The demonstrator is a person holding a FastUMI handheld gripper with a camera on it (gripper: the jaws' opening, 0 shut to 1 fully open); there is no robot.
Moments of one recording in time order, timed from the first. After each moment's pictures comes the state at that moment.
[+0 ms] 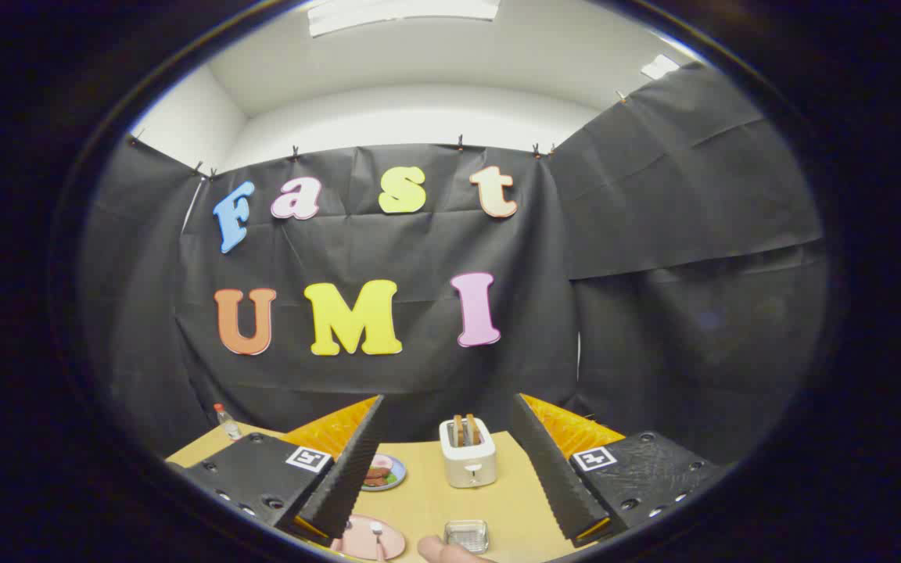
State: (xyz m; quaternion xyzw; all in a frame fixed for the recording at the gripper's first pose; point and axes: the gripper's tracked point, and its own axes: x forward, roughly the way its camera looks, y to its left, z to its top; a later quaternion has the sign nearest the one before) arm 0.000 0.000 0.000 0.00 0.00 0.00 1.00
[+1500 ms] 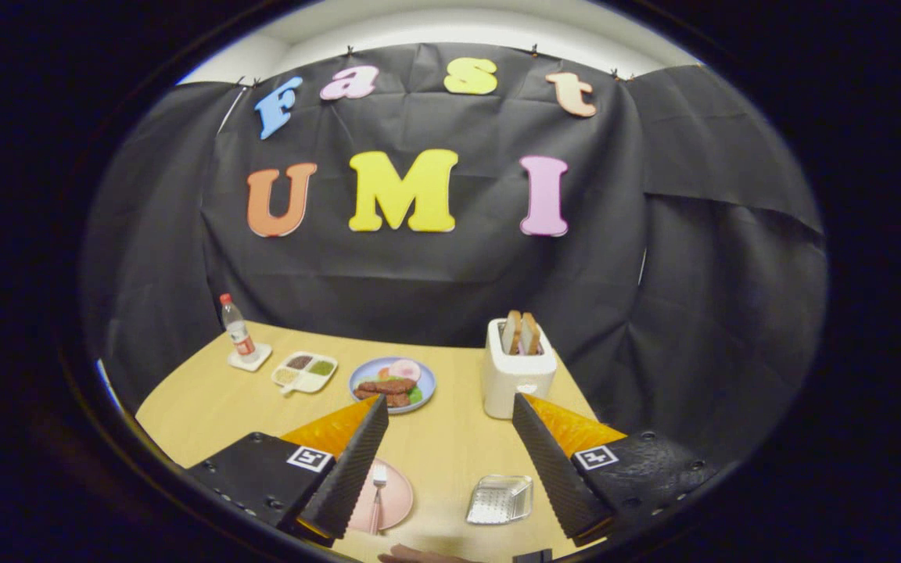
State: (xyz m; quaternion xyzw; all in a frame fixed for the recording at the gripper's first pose) arm 0.078 0.055 -0.217 -0.08 0.21 0.06 0.97
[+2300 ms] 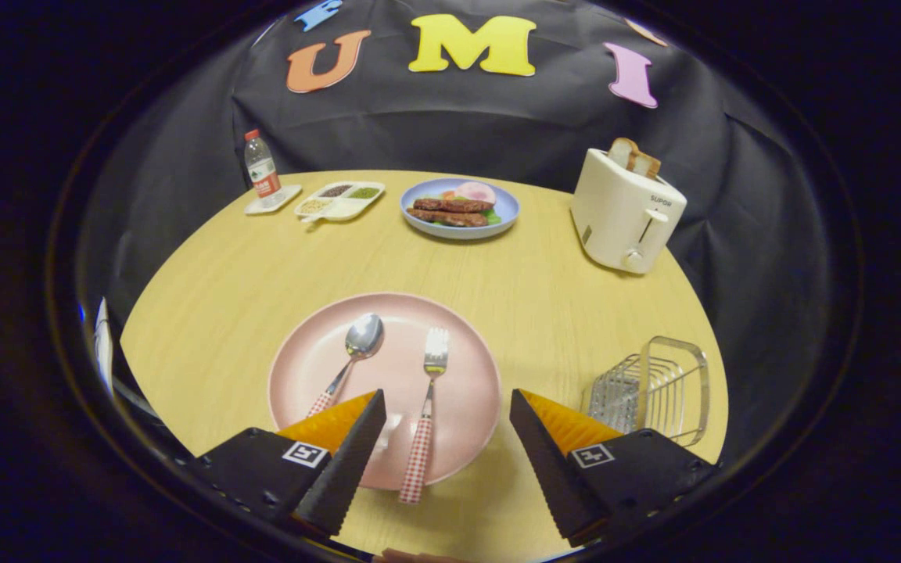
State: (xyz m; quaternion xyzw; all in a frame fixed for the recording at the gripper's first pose) arm 0.044 0.102 -0.448 -0.14 0.42 0.11 0.89
